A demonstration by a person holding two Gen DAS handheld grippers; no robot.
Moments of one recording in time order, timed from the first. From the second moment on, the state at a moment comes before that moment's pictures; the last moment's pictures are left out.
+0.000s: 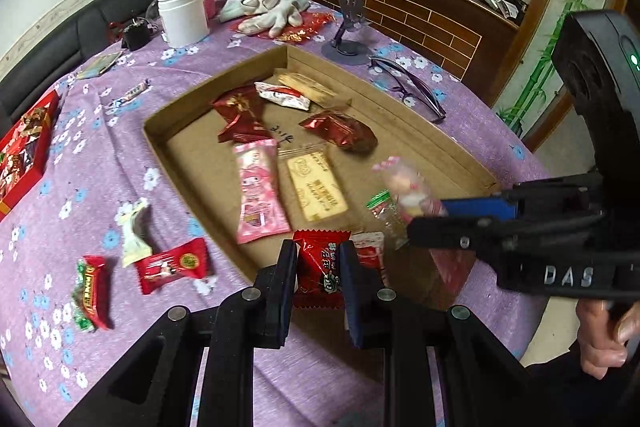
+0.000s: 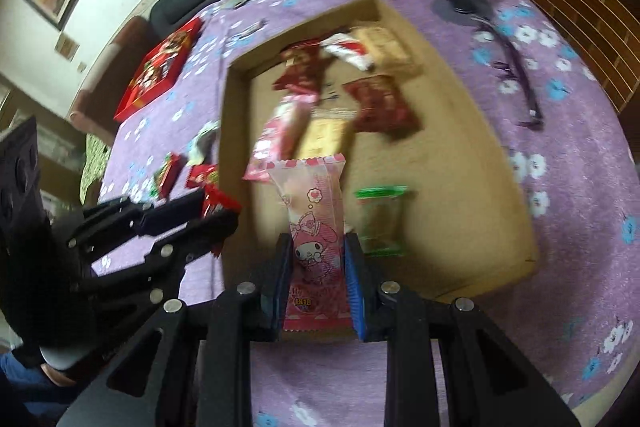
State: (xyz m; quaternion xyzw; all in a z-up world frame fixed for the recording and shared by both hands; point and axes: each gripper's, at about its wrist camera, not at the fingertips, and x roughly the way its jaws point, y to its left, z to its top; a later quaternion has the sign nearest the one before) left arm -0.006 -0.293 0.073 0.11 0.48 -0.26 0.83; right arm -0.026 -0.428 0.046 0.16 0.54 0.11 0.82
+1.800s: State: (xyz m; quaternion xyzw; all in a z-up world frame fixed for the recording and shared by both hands) left arm 0.005 -0.323 0.038 0.14 0.50 -0.22 0.83; right arm 0.016 -0.471 0.024 0.15 0.56 0.05 0.81
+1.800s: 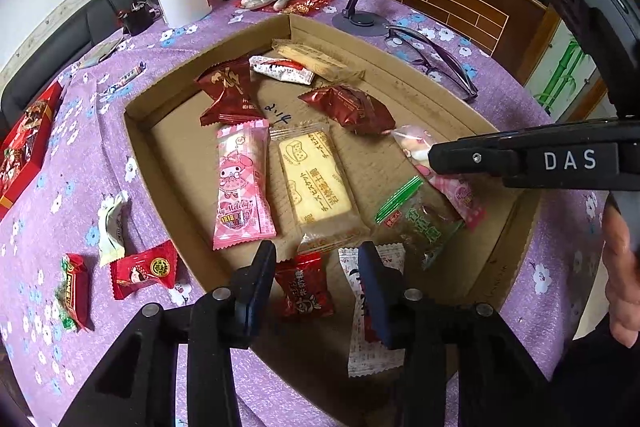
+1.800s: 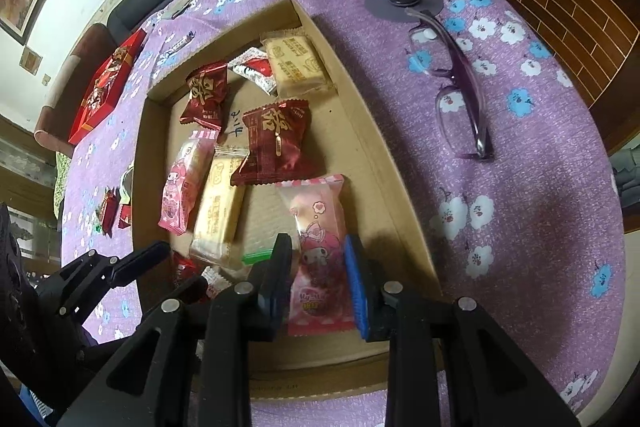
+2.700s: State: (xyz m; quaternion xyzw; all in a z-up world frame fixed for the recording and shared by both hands) left arm -0.006 -0.201 0.074 0.06 0.47 -0.26 0.84; right arm -0.020 -0.394 0.086 0.18 0.50 0.04 0.85
